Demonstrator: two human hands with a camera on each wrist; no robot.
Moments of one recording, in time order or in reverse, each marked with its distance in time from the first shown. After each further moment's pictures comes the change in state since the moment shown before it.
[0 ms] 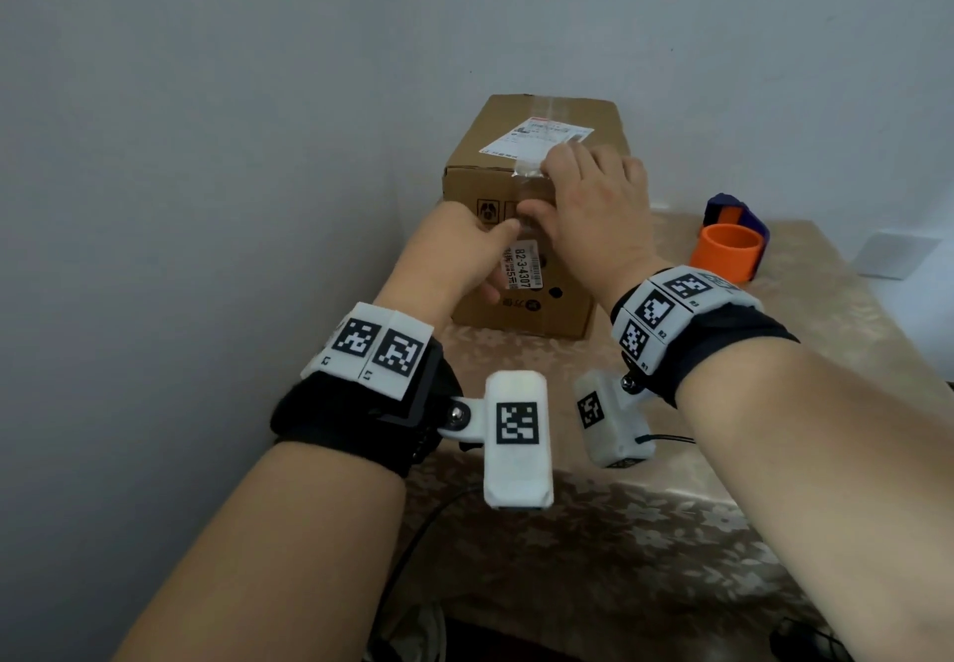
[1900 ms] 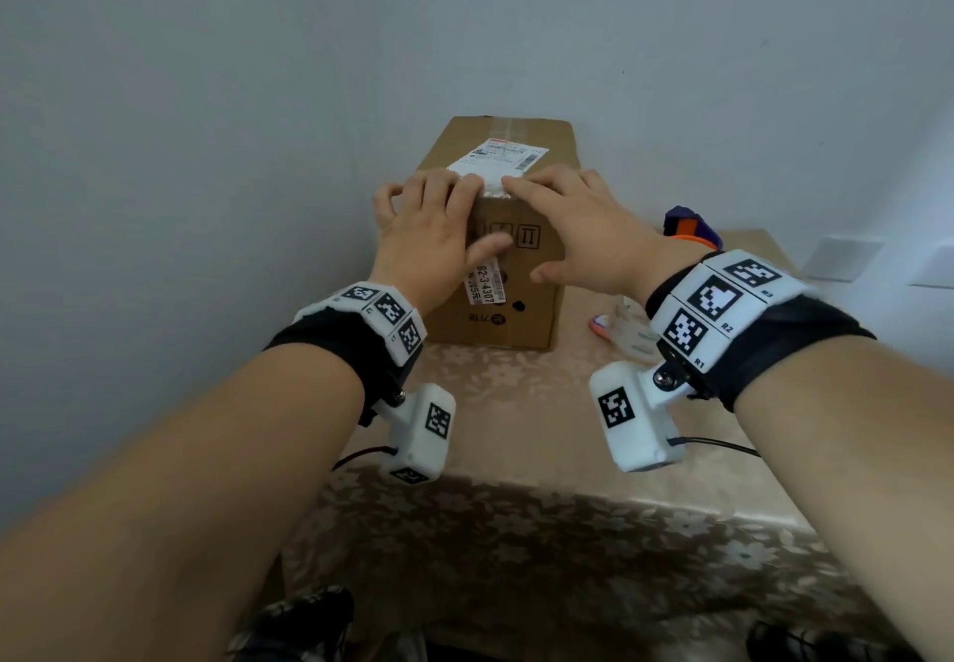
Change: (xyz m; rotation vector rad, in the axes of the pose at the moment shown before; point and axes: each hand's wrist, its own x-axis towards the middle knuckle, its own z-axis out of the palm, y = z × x) left_hand 0.045 -0.023 0.015 0.732 0.459 0.599; right_hand 0.000 0.039 -0.036 0.225 -0.512 -0.046
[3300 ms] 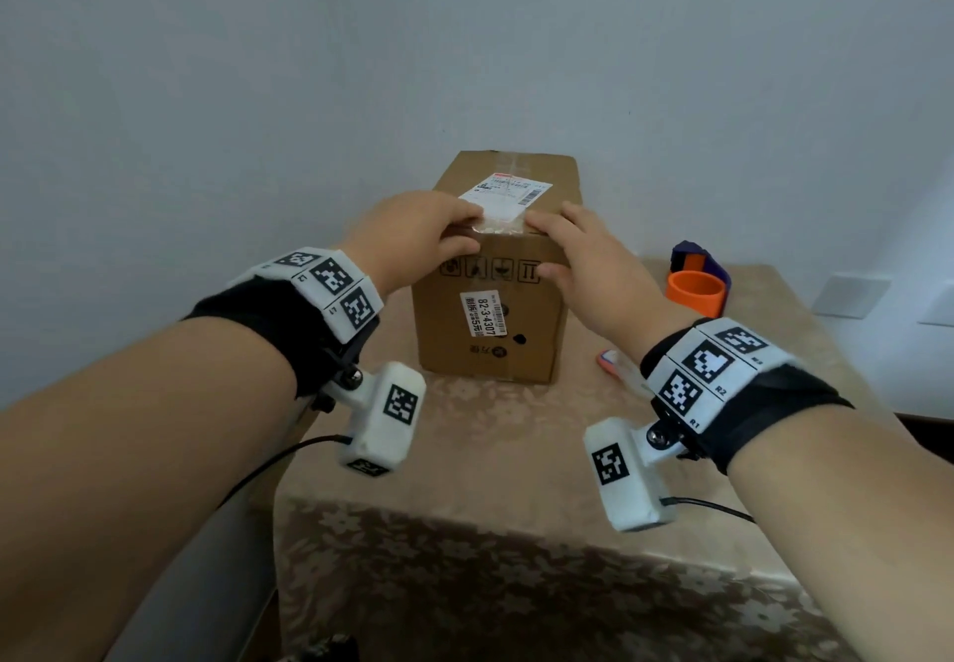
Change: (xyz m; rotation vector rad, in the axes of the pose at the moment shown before) left_hand 0.046 -0.028 -0.047 -0.167 -0.395 0.101; right_hand 0.010 0.001 0.014 0.185 0.177 0.150
